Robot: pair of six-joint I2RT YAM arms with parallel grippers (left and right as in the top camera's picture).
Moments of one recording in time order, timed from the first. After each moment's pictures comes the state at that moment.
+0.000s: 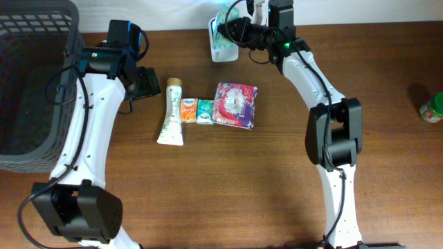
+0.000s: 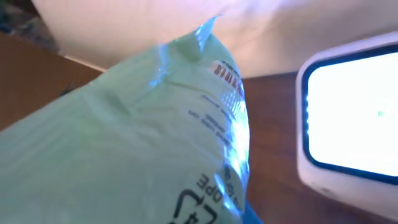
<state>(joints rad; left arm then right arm) -0.11 1.83 1.83 -1.24 -0.24 -0.36 0.22 2.47 2.14 -0.06 -0.76 0.74</state>
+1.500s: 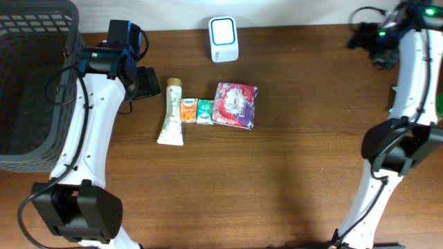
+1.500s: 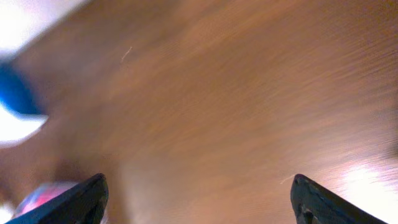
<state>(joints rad) -0.11 1.83 1.83 -1.24 -0.24 -0.36 -0.25 2.39 2.59 -1.42 -0.25 0.22</state>
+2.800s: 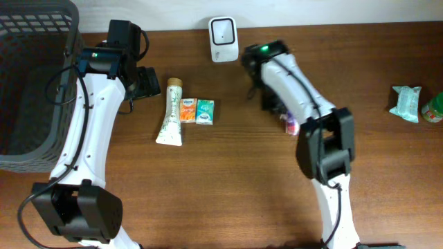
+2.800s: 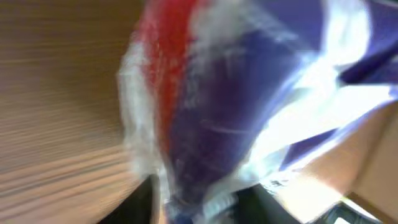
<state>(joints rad) -0.11 1.83 1.83 -1.24 -0.24 -0.36 0.38 2.36 2.12 -1.56 0.45 0.46</state>
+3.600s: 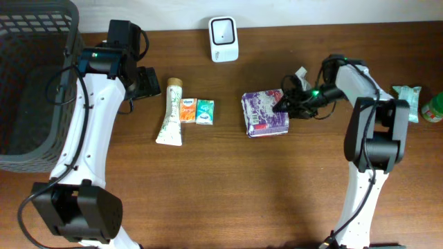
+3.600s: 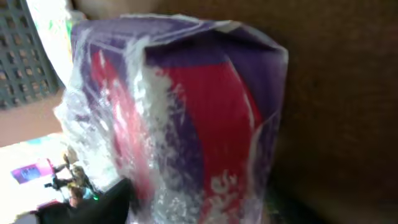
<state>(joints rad) -0.11 1.83 1.83 -1.24 -0.24 -0.36 -0.10 2.37 1.77 -1.14 -0.86 -0.23</state>
